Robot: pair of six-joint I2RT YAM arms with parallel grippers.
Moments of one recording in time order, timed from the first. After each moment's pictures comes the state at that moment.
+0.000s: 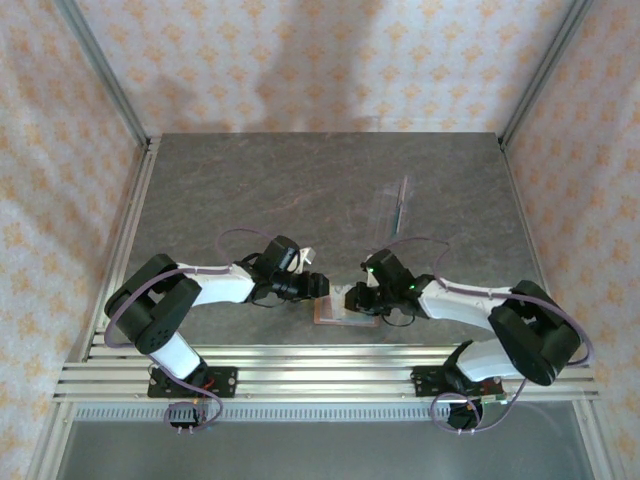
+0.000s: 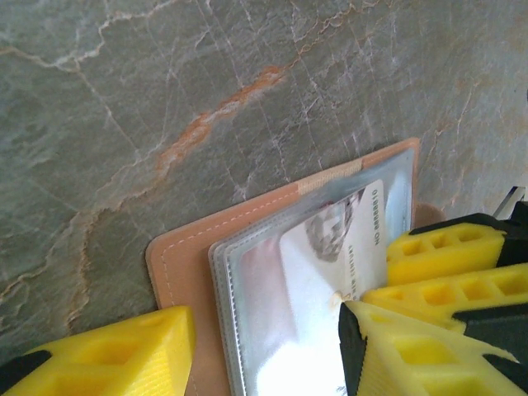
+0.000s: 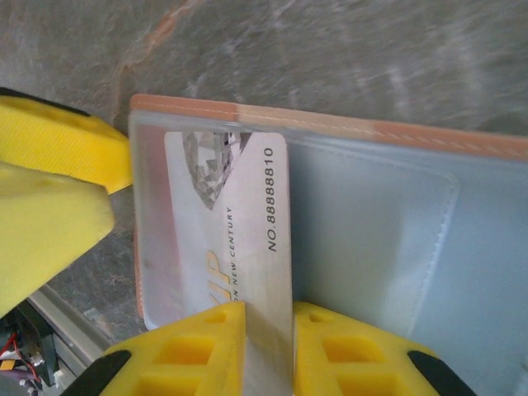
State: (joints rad) left arm -0.64 1.61 0.63 0.09 0.50 -0.81; right arm 0.73 1.37 0.50 -0.10 -0.37 0.85
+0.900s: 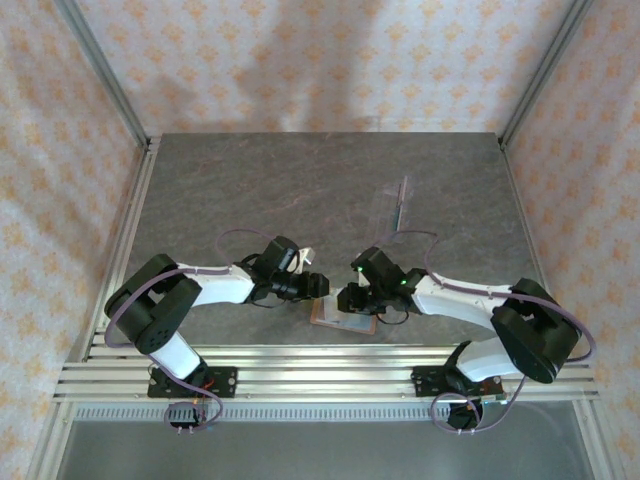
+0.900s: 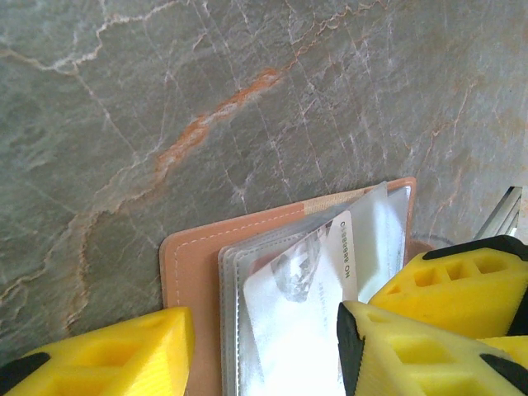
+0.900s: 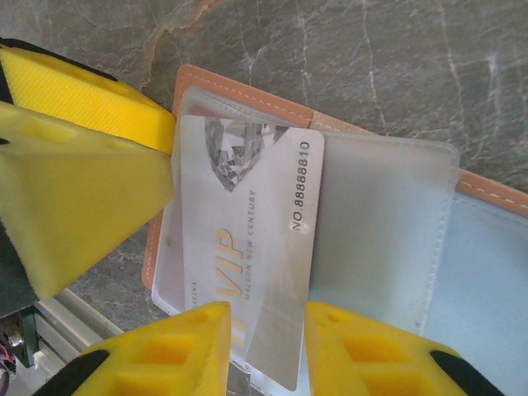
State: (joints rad) left arm -0.64 1.61 0.62 0.11 0.50 -0.81; right arm 0.80 1.37 0.60 -0.24 -0.32 0.80
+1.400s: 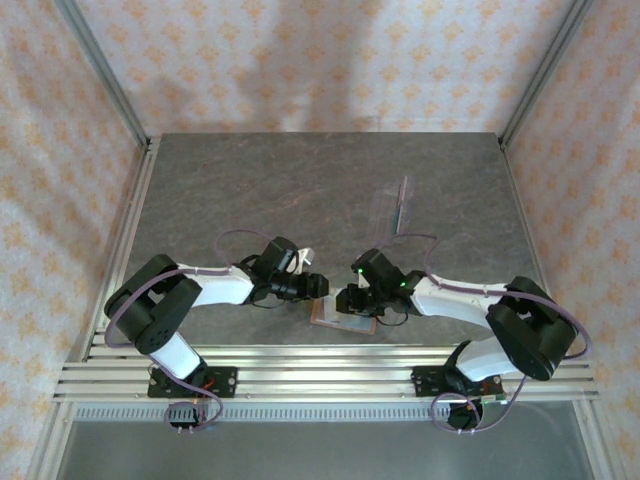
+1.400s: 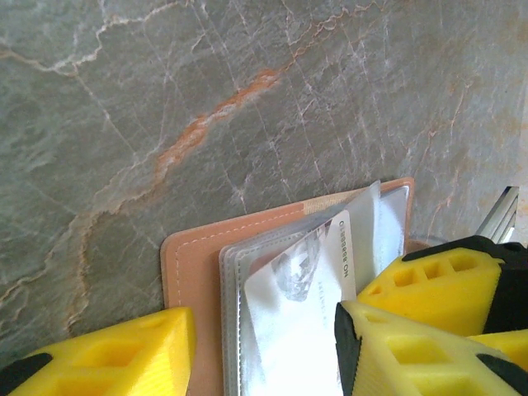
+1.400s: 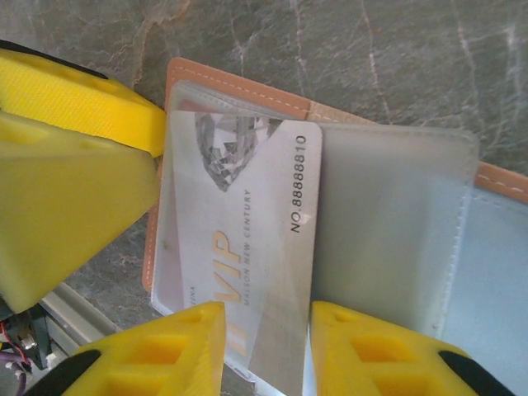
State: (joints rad) left arm -0.64 1.61 0.61 0.14 0.50 -0.81; right arm 0.80 1.39 0.57 -0.18 -0.35 0.85
